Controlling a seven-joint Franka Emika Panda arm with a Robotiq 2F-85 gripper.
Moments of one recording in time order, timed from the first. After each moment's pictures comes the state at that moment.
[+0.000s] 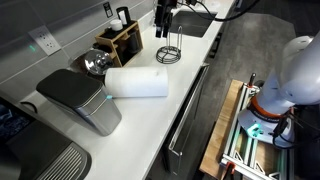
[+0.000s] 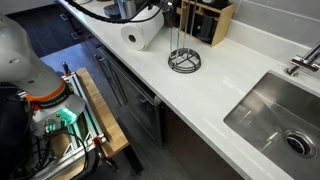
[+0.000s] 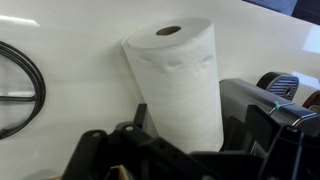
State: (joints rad) arm 0.01 -0.25 -0.16 -2.17 0.45 1.84 -0.53
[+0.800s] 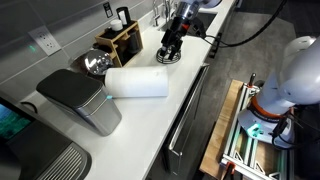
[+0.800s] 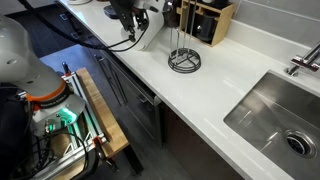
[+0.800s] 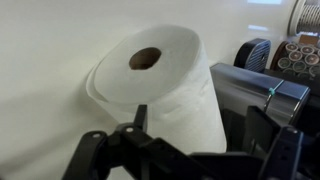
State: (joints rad) arm -0.03 -0.32 -0.18 -2.52 0.82 2.03 -0.64
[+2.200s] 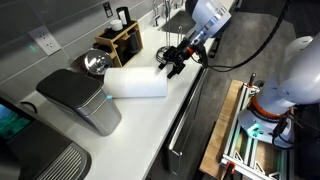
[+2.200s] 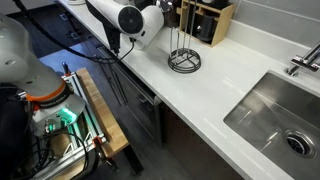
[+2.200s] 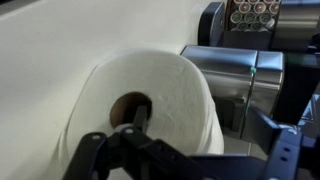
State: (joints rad) arm -0.05 -0.26 -0.16 -2.74 1.35 2.05 -0.86
